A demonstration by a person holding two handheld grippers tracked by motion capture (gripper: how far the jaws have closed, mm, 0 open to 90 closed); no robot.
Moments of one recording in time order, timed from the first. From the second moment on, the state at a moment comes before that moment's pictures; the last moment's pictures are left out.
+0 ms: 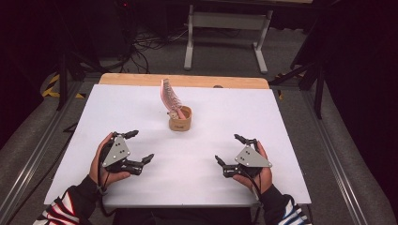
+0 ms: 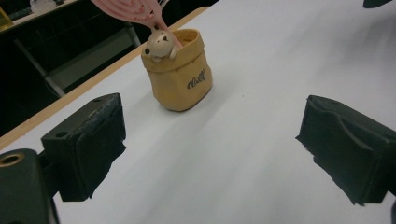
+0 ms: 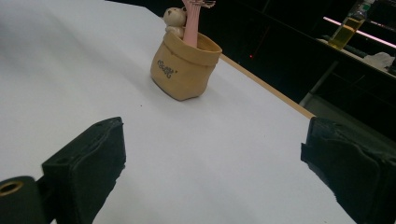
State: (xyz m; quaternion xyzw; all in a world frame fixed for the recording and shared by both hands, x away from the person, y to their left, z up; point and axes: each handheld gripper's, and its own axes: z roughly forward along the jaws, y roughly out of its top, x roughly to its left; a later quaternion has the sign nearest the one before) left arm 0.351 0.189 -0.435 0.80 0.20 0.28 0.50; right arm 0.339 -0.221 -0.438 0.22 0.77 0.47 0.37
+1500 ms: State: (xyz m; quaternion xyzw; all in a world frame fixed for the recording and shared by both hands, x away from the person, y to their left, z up) left arm 0.327 0.251 -0.466 0.78 0.29 0.27 0.48; right arm 0.335 -0.236 -0.446 0.23 0.77 0.46 0.37
